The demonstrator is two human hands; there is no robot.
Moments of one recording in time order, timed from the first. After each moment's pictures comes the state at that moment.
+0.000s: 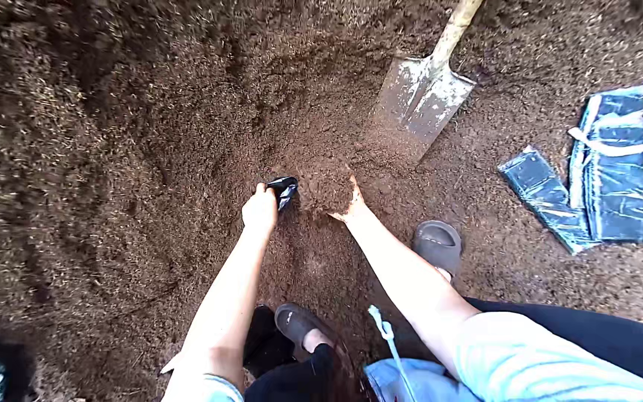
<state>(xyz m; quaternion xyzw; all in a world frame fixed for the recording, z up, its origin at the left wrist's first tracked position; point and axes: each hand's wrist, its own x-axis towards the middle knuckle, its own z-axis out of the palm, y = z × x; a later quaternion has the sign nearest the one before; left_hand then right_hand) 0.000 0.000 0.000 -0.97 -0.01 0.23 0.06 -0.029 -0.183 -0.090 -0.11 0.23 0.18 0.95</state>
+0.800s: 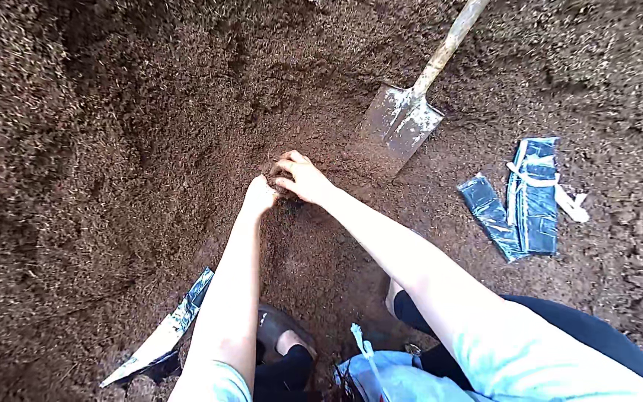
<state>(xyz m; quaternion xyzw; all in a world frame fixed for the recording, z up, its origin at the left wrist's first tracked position) 0.009 0.001 0.006 -0.92 -0.05 0.25 -0.29 0.018 -0.157 -0.011 -0.86 -0.20 0.07 0.46</state>
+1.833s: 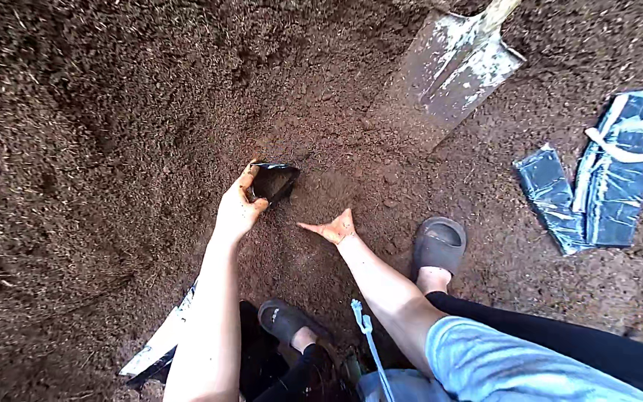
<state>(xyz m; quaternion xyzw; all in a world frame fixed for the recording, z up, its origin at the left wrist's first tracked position) -0.006 0.071 -0.043 -0.91 0.01 0.19 -0.36 -0.077 -0.126 -0.207 -0.01 0.44 0.15 0.88</state>
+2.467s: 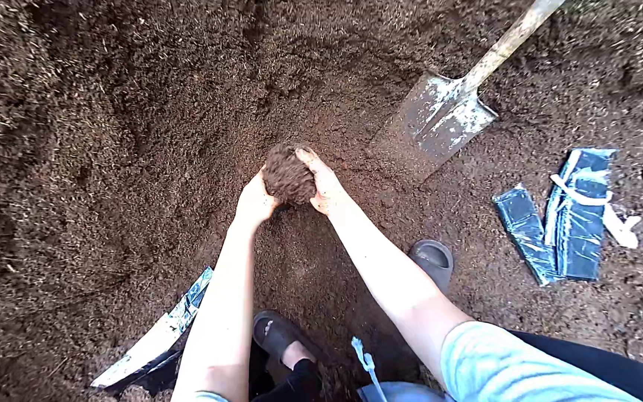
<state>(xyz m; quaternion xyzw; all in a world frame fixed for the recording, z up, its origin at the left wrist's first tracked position) 0.018 0.049 -0.016 -0.93 -0.05 0.21 -0.29 0.025 -0.109 -0.040 -0.42 0.13 0.18 0.88</state>
